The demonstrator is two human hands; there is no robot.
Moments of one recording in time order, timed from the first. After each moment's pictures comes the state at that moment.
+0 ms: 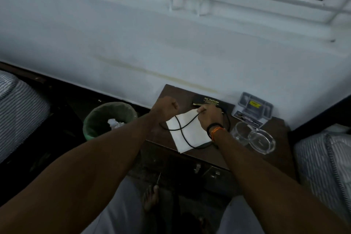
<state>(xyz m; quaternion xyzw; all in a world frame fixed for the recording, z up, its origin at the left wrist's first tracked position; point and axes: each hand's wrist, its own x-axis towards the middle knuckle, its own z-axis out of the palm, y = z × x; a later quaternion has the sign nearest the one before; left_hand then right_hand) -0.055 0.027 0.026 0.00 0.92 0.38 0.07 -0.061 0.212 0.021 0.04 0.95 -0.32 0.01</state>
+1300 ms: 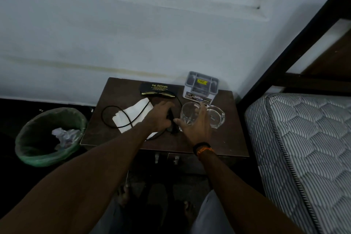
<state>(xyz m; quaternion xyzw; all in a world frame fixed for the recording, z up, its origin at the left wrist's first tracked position) -0.060 0.181 -0.030 0.20 0.92 0.32 0.11 0.007 0.343 -0.033 0.16 0.90 -0.39 -0.09</state>
